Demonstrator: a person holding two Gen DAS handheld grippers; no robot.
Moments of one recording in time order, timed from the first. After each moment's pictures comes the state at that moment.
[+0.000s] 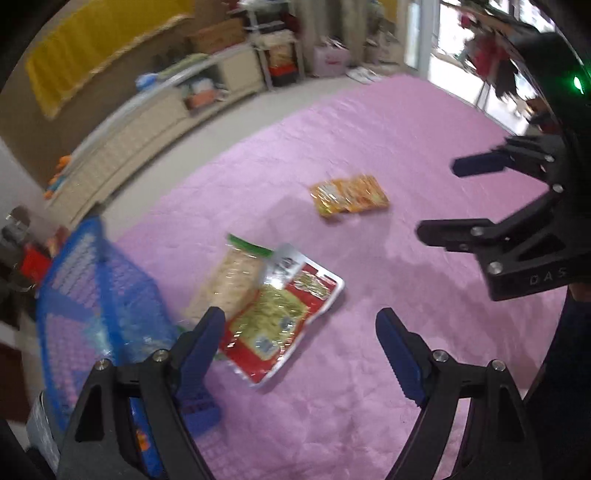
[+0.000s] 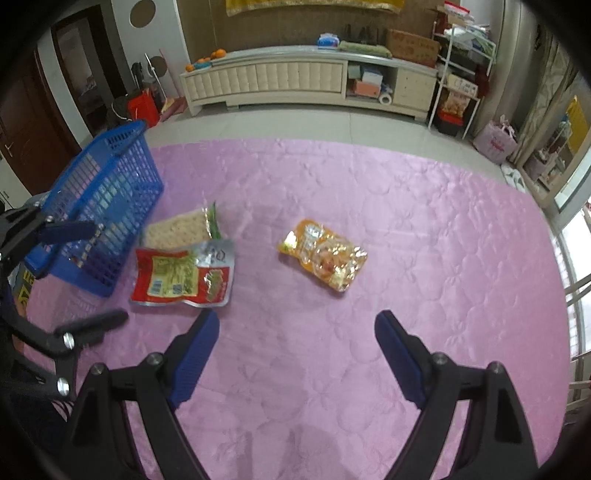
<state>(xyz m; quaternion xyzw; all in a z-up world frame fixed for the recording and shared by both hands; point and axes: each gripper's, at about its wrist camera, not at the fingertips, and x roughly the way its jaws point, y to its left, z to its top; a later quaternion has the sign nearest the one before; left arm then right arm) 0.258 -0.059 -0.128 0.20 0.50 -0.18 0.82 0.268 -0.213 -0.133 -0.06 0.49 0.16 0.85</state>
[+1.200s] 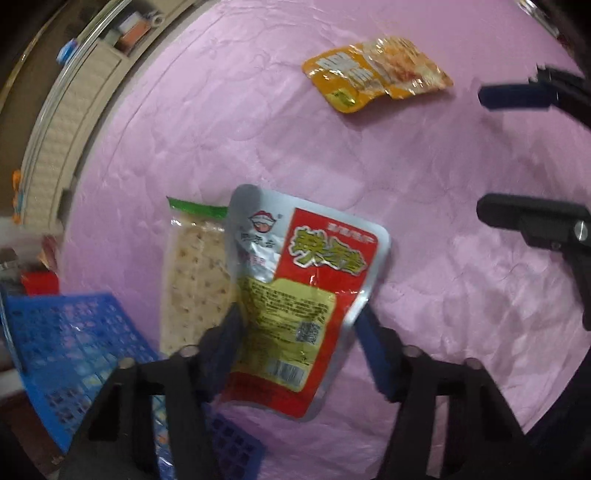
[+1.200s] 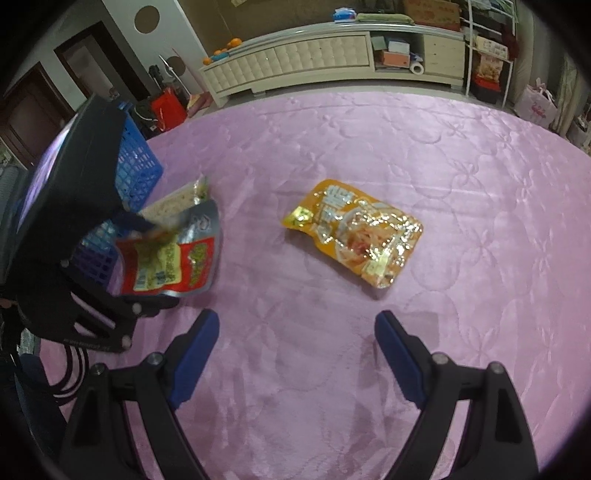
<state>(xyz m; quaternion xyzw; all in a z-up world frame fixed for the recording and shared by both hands) 0.360 -0.084 -0.239 0.31 0.65 -0.18 0.67 0.307 -0.227 -0.204 0.01 0.52 0.24 0.82</state>
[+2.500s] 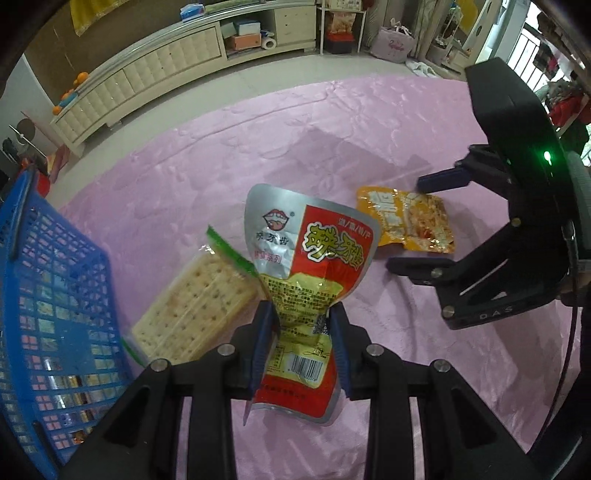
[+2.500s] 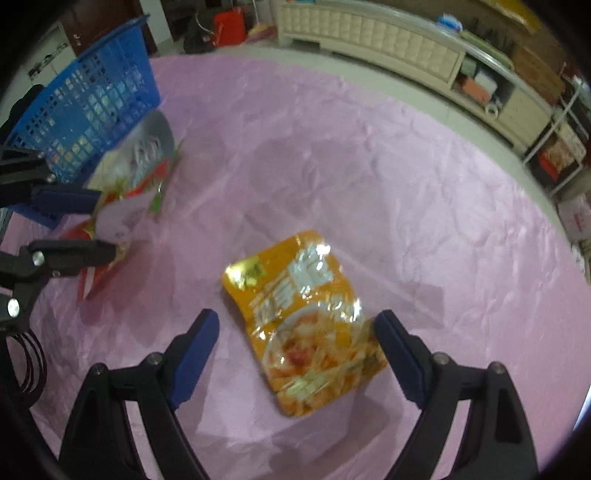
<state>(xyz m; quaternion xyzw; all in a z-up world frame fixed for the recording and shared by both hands) 0.374 -0.070 -0.187 0.07 0.57 -0.10 0.81 0.400 -0.197 -0.220 -0.21 0.53 0.33 0.75</state>
